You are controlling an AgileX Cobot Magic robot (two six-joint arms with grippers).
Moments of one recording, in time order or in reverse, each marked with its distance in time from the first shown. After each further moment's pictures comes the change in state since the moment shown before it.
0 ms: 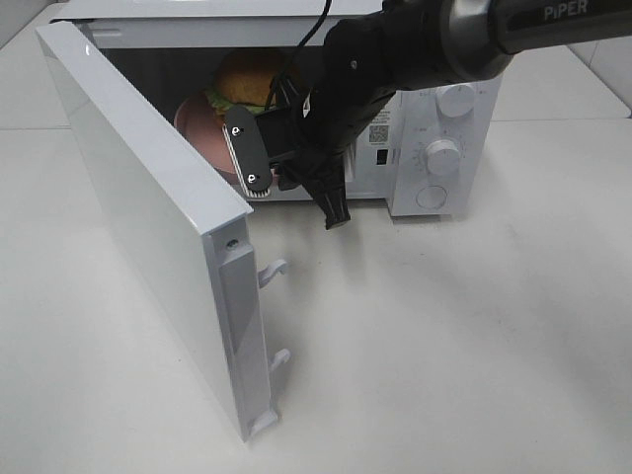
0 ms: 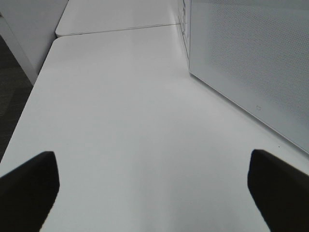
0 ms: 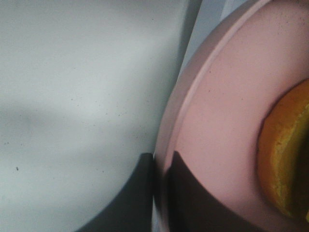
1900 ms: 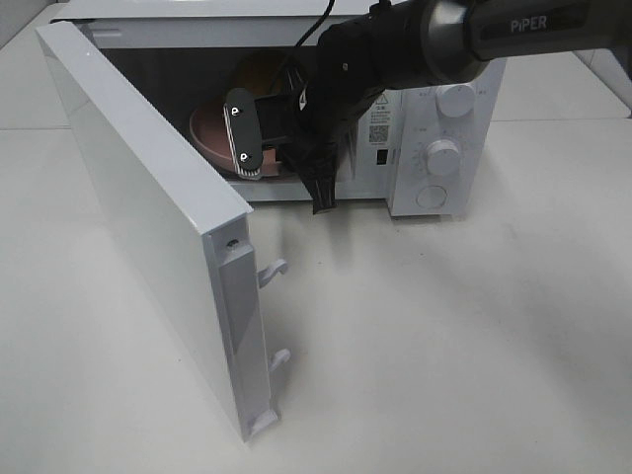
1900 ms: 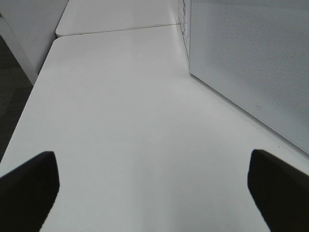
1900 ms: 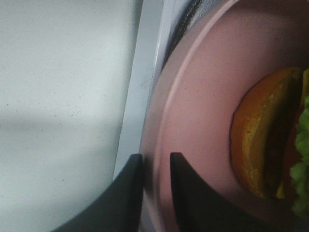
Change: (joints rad) left arm 0.000 0.000 0.000 0.000 0.000 0.000; right arm -0.023 0.076 -0.095 -0.059 -0.028 0.144
